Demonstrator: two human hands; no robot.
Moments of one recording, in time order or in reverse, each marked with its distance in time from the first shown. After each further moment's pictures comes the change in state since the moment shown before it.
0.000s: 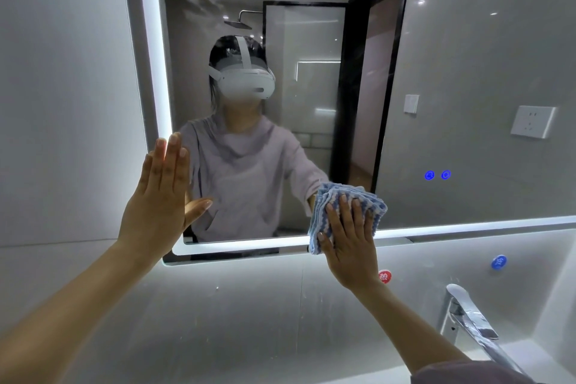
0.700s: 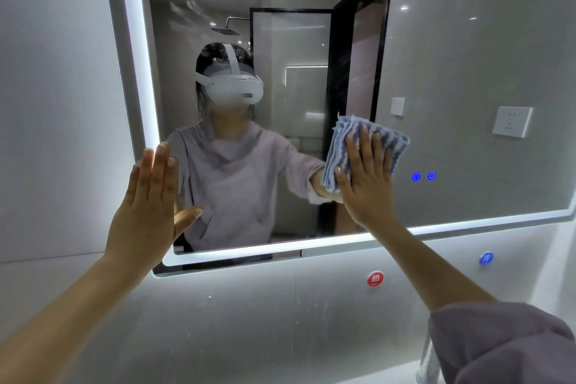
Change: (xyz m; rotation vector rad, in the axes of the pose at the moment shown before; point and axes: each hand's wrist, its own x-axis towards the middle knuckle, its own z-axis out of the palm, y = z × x) left_hand 0.000 -0.001 -0.002 -0.045 -0.016 0.011; right_hand 0.102 0.034 -0.058 -0.073 0.087 0.097
